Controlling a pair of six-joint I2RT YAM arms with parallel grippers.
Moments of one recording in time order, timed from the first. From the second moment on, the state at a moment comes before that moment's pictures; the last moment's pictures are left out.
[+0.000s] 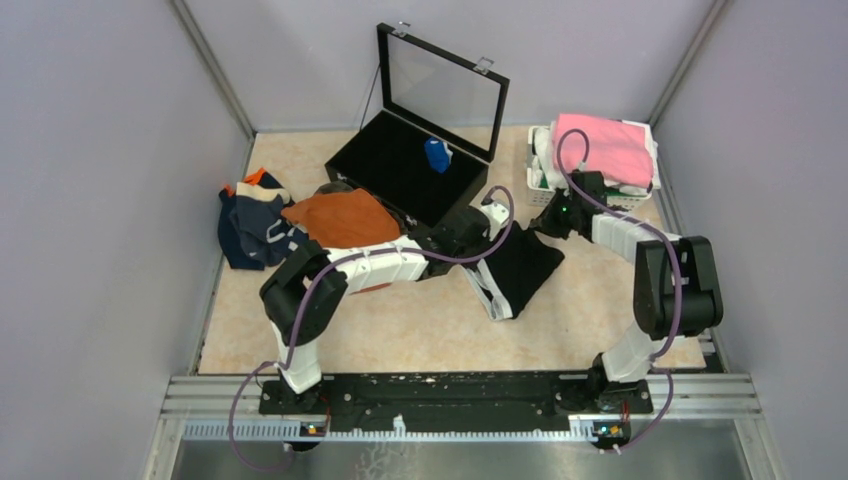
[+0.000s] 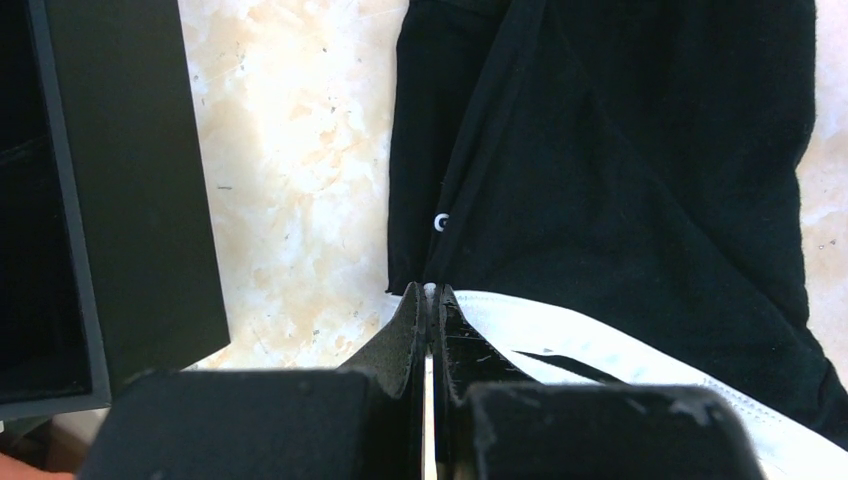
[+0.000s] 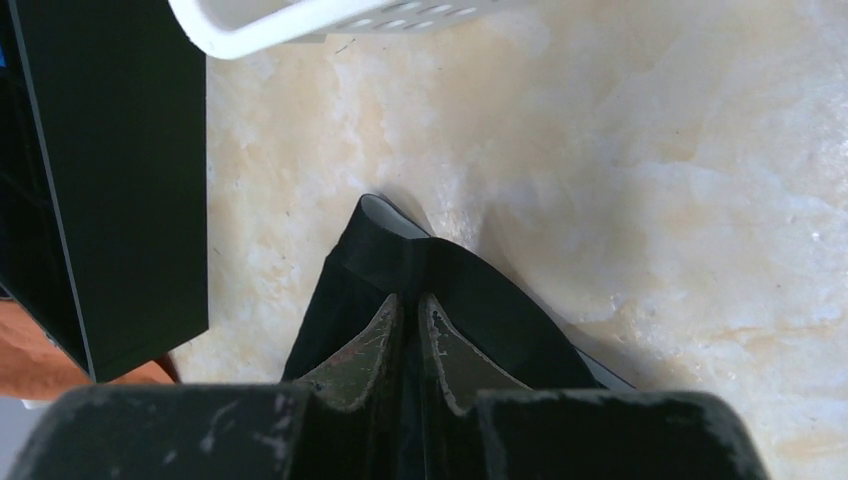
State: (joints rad) left arm -0.92 1.83 1.22 -0.09 -0.16 -0.08; right arm 0.10 1.64 0.93 -0.13 -0.22 0.65
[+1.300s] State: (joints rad) left arm -0.85 1.88 1.20 -0.11 -0.16 -0.19; right arm 0.10 1.21 0.70 -0.24 -0.16 0.56
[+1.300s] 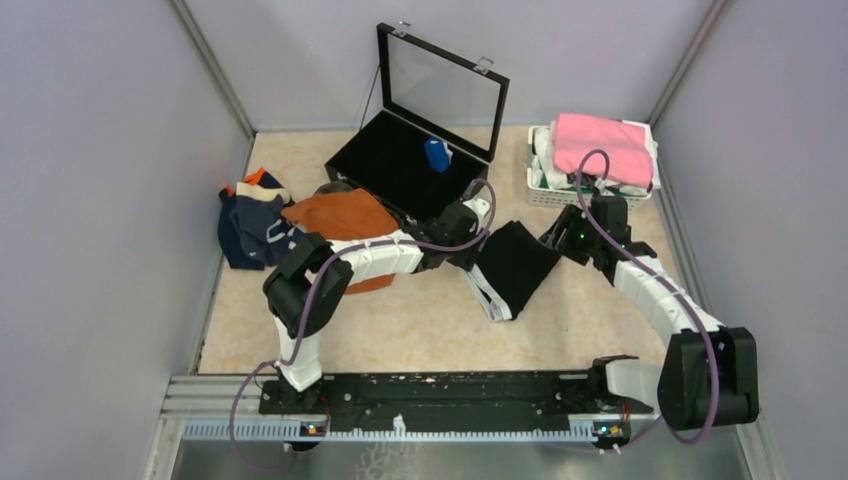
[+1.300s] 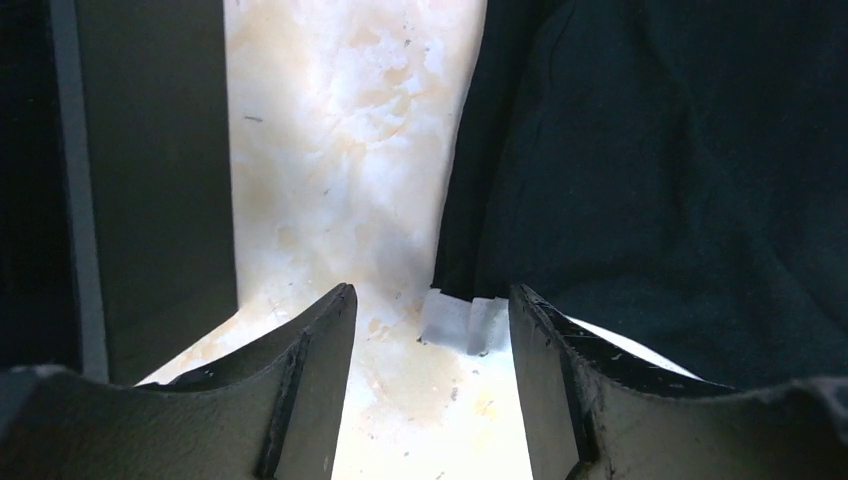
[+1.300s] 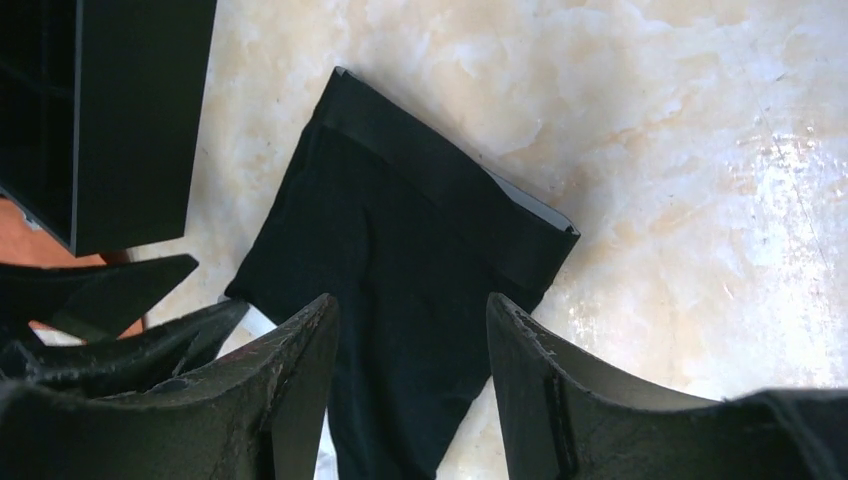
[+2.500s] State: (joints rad) left arm -0.76 1.84 0.97 0.14 0.20 -0.41; right arm 0.10 1.12 0.67 -0.30 -0.16 0.55
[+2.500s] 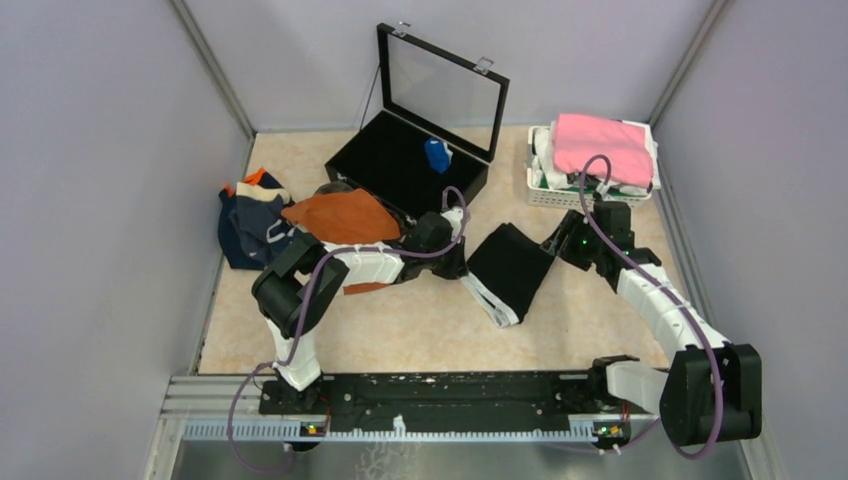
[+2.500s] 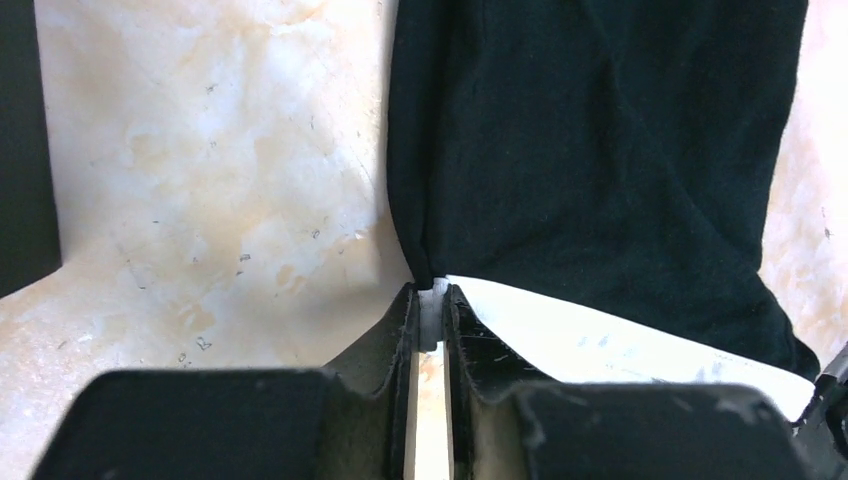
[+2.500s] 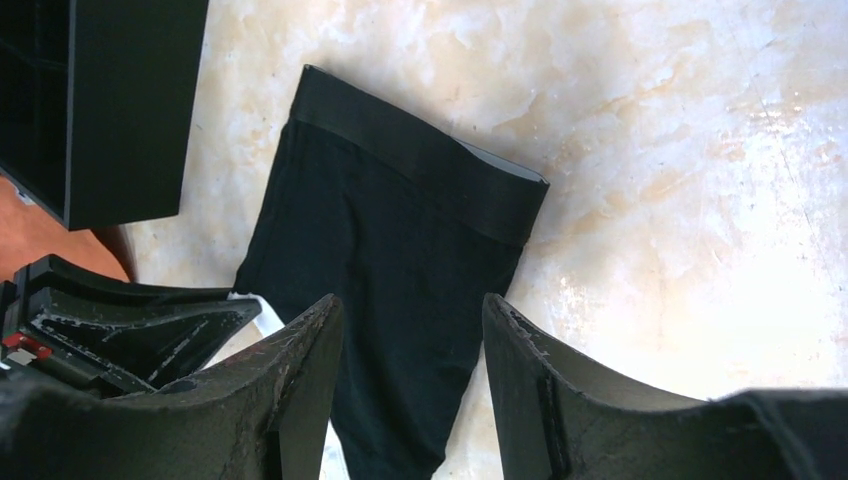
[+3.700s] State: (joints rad) left arm -1.00 1.73 0.74 0.35 0.00 -0.63; right arm 0.59 1.94 1.47 -0.70 0.15 0.40
